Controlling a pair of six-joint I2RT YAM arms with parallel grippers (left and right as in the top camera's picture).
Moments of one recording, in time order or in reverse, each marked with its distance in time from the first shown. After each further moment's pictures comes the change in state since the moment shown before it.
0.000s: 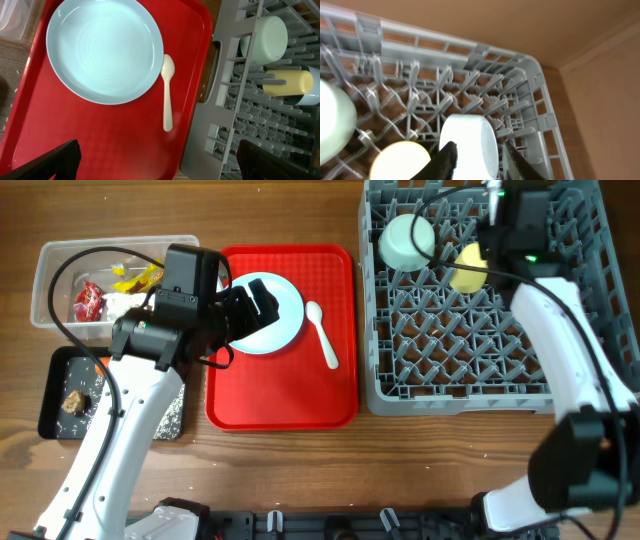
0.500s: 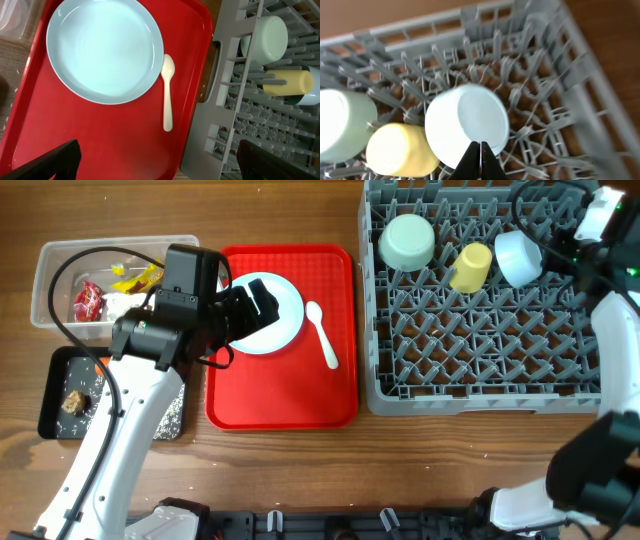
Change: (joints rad) left arm 0.000 0.000 0.000 -0.001 0.000 0.000; right arm -0.350 0.004 0.000 -0.130 -0.554 0.240
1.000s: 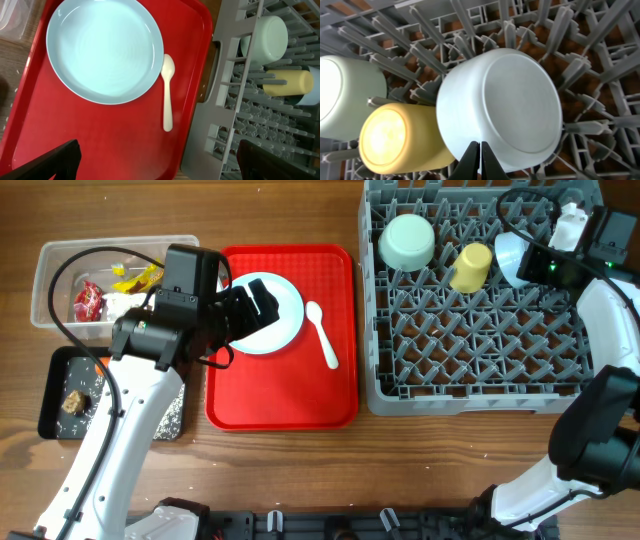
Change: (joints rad) left arm 0.000 0.000 0.000 0.000 0.000 0.000; right arm 0.002 0.140 0.000 0.002 -0.155 0.000
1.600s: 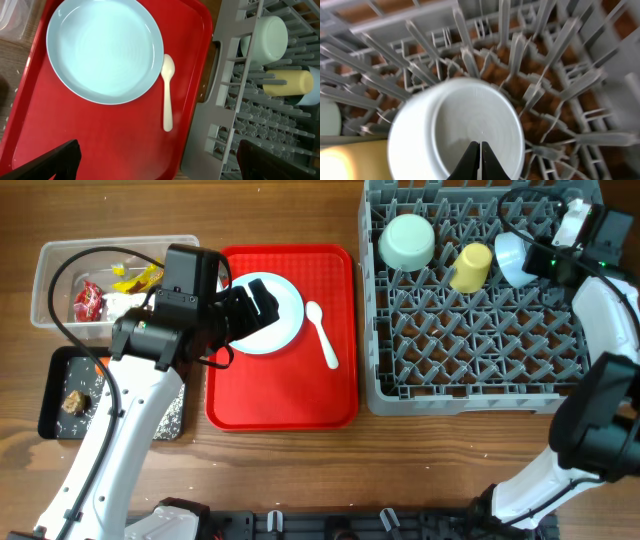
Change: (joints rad) left arm 0.000 0.000 0.000 0.000 0.000 0.000; right arm 0.000 0.067 0.000 0.130 0.128 0.027
